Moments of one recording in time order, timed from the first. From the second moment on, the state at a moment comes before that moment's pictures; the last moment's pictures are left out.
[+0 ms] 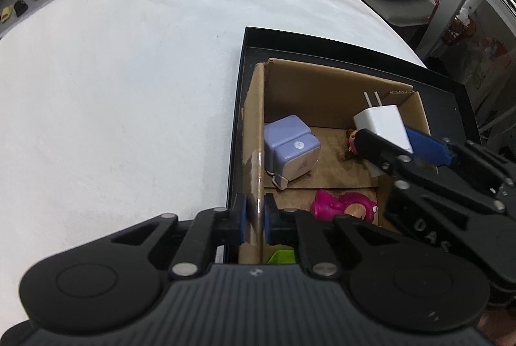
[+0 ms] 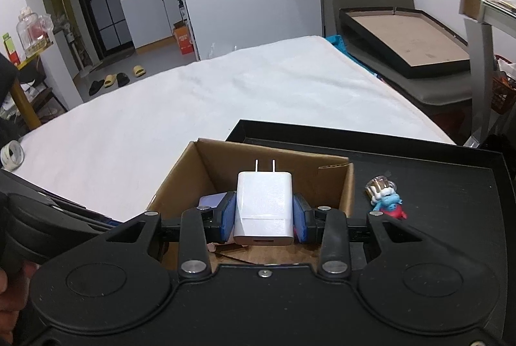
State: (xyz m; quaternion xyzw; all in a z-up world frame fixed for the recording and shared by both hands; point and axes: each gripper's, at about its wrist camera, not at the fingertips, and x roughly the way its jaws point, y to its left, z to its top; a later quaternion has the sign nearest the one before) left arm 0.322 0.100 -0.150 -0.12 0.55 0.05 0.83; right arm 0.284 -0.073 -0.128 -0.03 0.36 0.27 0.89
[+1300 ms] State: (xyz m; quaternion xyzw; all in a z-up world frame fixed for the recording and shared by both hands) left arm 0.324 0.081 -0.124 -0.05 0.54 0.07 0.84; right arm 0.284 -0.091 -0.108 -0.02 0.33 0.28 0.90
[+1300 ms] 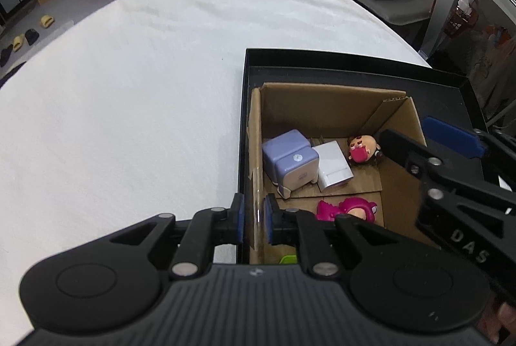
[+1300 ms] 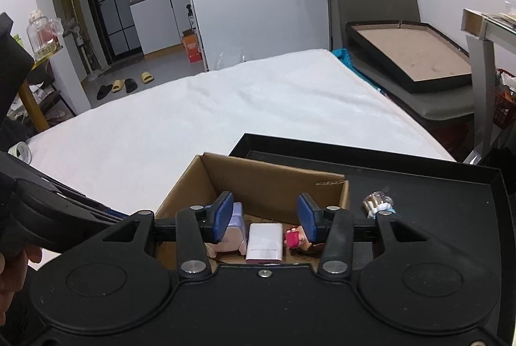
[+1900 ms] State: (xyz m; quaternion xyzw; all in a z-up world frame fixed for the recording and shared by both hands) left arm 0.330 0.060 -0.120 -0.01 0.54 0.10 0.84; right arm 0.293 -0.140 -0.100 -0.01 0.30 0.25 0.92
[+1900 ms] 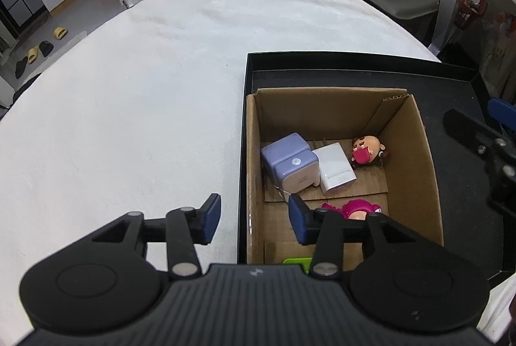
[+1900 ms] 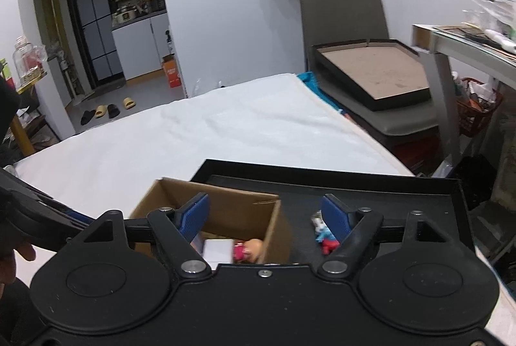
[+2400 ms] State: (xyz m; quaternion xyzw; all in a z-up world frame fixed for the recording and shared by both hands) left arm 0.352 0.040 -0.135 0.04 0.54 0.12 0.83; right arm 0.322 -0.174 -0.137 0.04 0.32 0.20 0.93
